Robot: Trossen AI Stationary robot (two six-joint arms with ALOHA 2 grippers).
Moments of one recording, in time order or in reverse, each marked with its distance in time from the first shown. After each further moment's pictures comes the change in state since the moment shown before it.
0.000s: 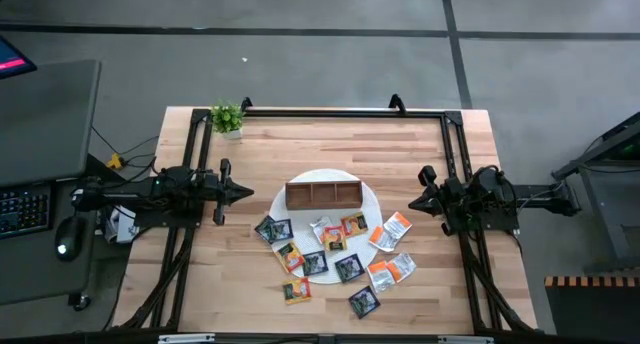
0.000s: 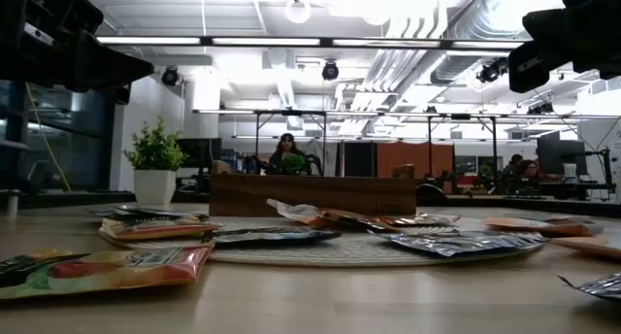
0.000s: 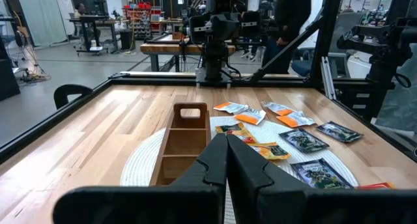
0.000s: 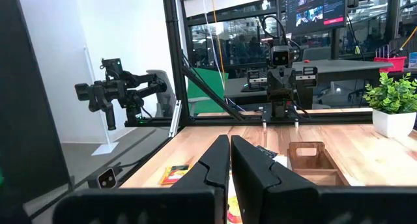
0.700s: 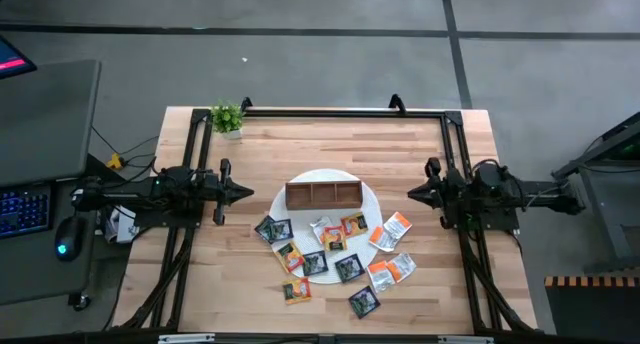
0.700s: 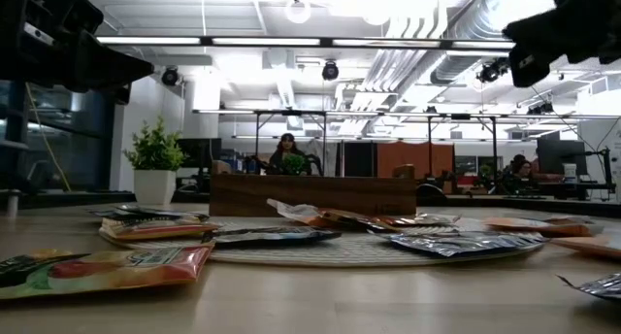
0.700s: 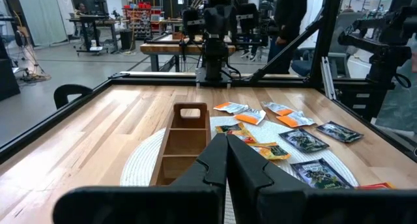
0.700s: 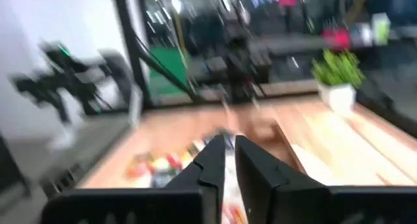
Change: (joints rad) left arm 0.000 0.000 0.000 0.000 0.000 0.000; right arm 0.000 0.087 0.173 -0.248 0.182 -0.015
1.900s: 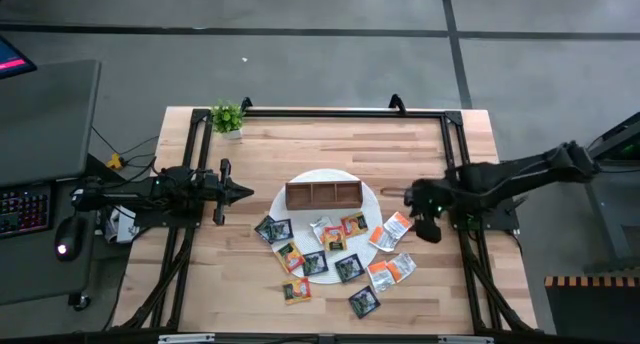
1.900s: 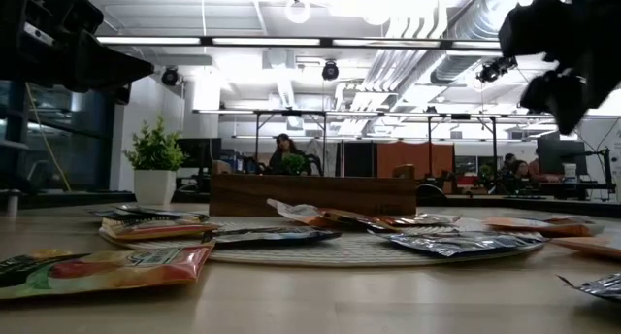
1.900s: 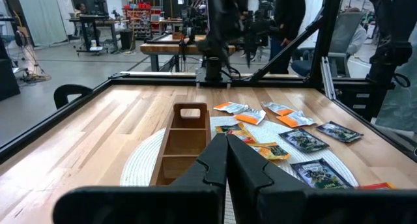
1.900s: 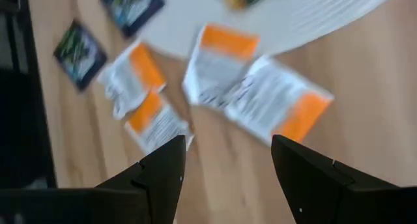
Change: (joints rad) left arm 0.000 0.000 0.000 0.000 0.000 0.000; right arm 0.178 0.866 0.476 -0.691 -0.119 0.355
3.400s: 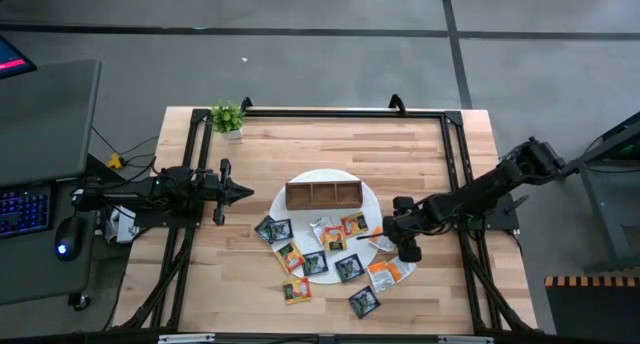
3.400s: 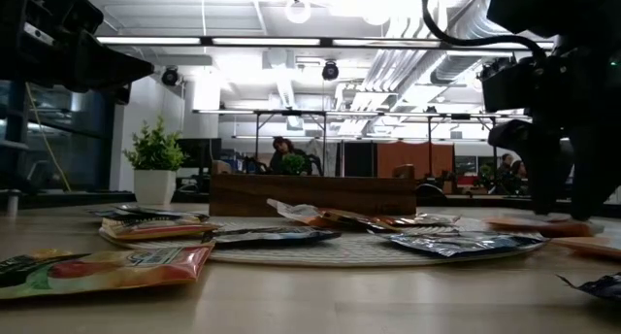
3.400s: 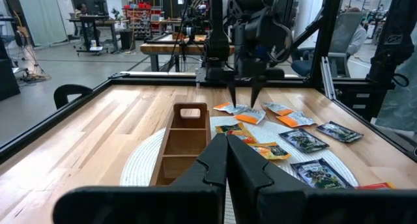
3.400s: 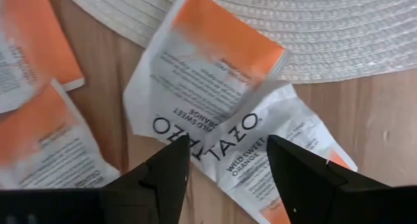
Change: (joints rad) left arm 0.000 0.000 0.000 0.000 0.000 0.000; right arm 0.182 0.466 -0.006 0.270 0.282 -0.130
